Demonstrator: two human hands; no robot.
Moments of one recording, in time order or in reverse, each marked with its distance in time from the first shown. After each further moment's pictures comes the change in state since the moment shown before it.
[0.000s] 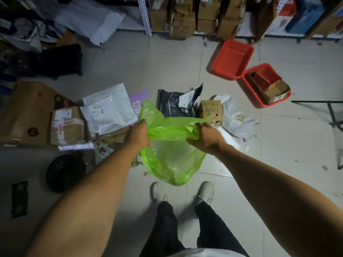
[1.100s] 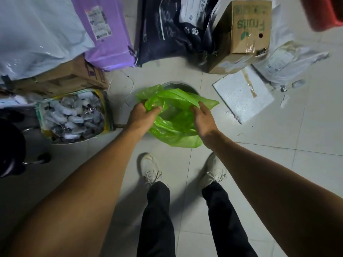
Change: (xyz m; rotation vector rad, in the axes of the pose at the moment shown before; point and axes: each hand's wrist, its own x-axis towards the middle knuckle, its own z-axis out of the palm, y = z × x) left_hand 0.211 -0.062 0.358 -0.808 -0.108 -0.268; right_hand 0.191 0.095 0.335 1.082 0.010 0.577
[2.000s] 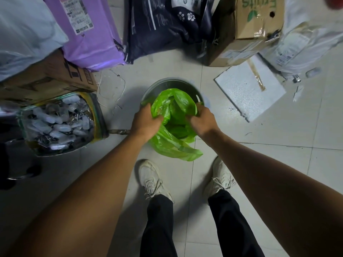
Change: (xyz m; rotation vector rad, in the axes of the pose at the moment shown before) left_hand 0.059 -0.032 0.056 0.279 -0.070 0.056; right_hand 0.080 0.046 -0.001 -0.308 -0.033 -0.095
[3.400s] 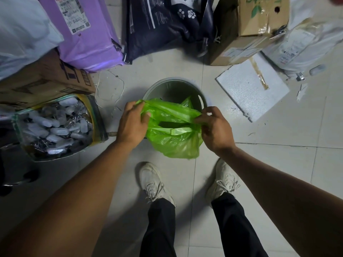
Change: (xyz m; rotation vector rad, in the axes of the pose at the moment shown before) left_hand 0.018 -0.036 -0.017 0.227 0.148 0.248; right_hand 0.002 0.058 -0.012 -0.435 0.176 -0.506
